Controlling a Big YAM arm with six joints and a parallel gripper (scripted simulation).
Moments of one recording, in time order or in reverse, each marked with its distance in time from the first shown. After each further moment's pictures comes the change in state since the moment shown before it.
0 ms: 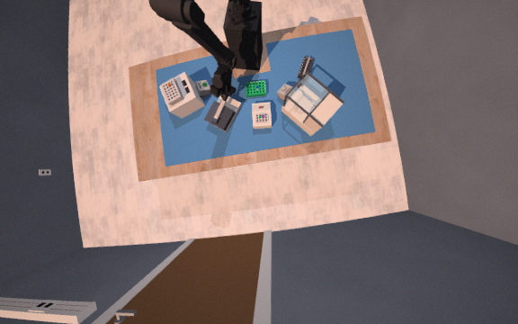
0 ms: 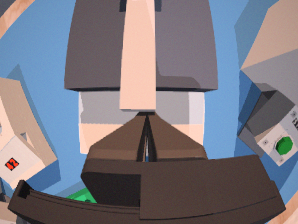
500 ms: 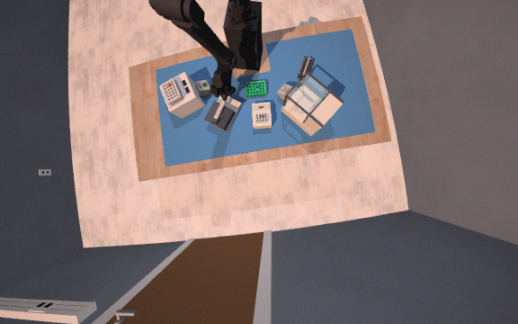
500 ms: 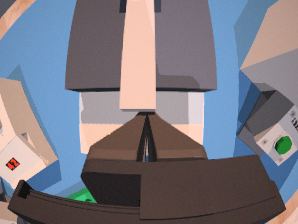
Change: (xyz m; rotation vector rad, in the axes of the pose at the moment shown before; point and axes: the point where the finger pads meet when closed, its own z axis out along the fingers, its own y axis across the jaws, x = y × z) arm -0.001 0.000 -0.001 0.001 0.001 0.002
